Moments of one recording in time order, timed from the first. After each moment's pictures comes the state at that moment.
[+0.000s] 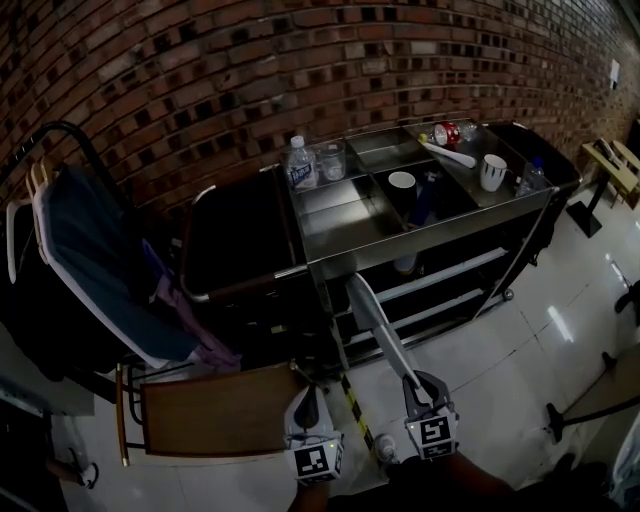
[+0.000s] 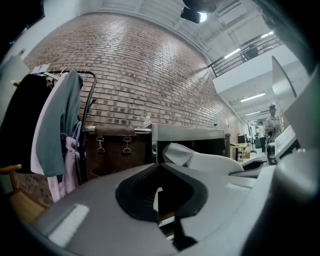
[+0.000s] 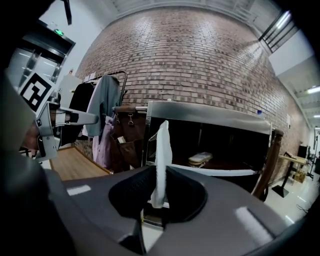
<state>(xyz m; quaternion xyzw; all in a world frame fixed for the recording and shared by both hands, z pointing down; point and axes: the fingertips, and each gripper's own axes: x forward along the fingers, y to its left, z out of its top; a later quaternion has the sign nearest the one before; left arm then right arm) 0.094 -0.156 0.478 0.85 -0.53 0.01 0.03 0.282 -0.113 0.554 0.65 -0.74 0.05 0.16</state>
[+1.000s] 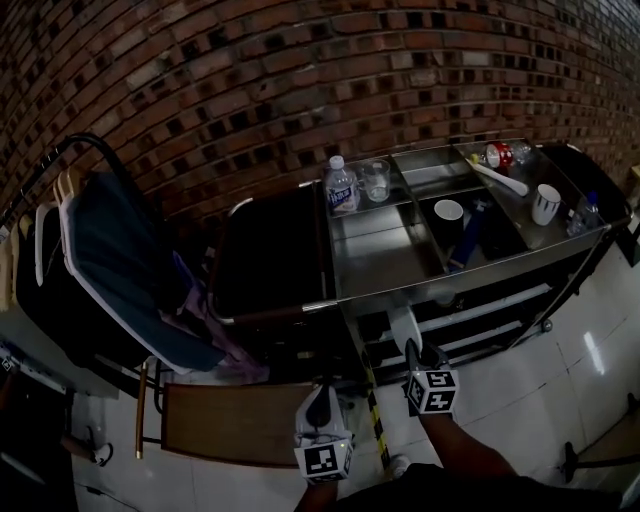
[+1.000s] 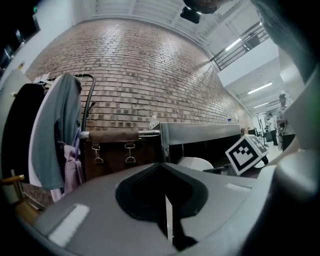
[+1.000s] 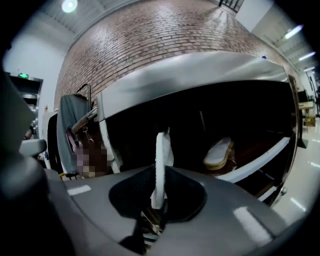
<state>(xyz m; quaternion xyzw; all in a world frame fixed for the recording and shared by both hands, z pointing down) 0.103 -0.229 0.467 0.81 -0.58 0.03 0.01 0.302 -0.310 0.567 0.64 -0.74 0.20 0.03</state>
